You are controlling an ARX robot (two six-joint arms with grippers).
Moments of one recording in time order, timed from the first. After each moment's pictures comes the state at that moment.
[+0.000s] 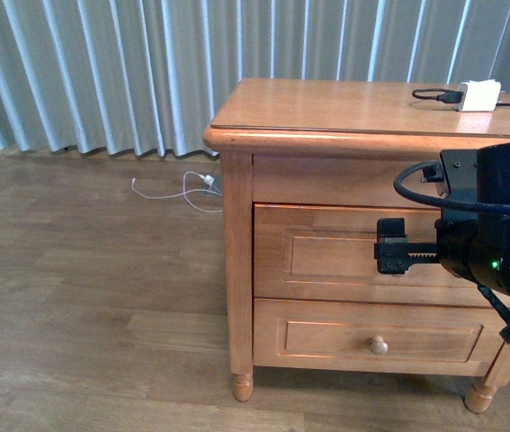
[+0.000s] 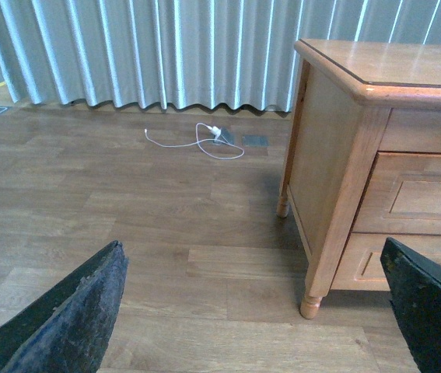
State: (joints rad) left arm 0.00 0.00 0.02 0.00 0.00 0.00; right arm 0.17 2.17 1.08 0.70 0.16 0.03
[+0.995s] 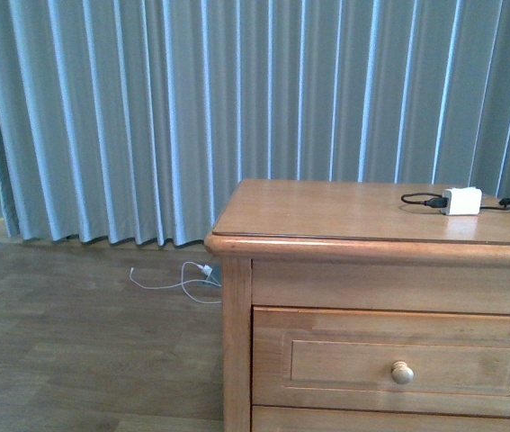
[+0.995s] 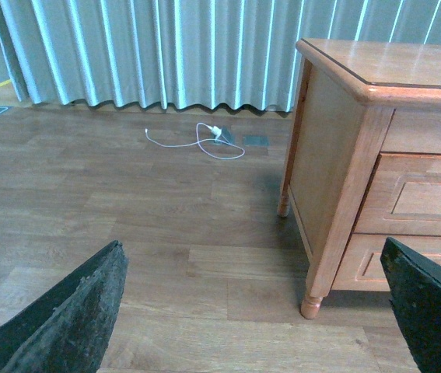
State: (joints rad) left arm 0.00 0.00 0.02 0.00 0.00 0.00; right arm -0.15 0.79 0.34 0.07 -0.25 0.05
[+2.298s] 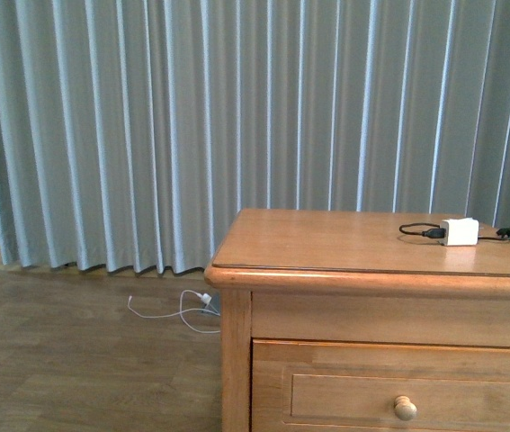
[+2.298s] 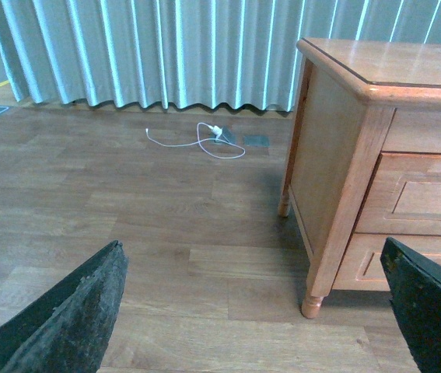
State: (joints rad) left arm 0.00 0.00 0.02 0.00 0.00 0.00; right arm 0.00 0.35 0.01 0.35 0.00 0.00
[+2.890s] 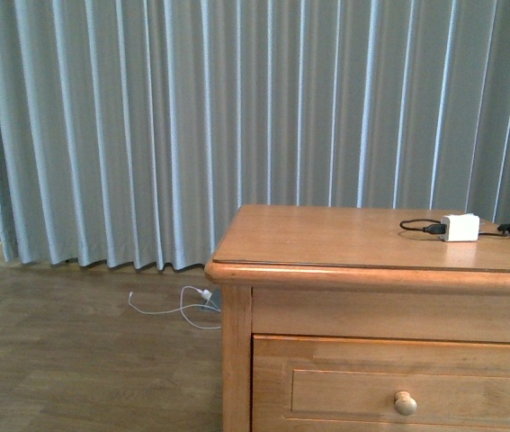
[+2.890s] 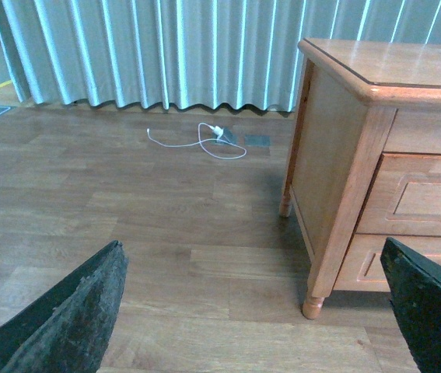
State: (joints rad) left arm 0.00 0.00 0.02 0.00 0.00 0.00; right arm 0.00 0.04 0.01 0.01 0.00 0.00
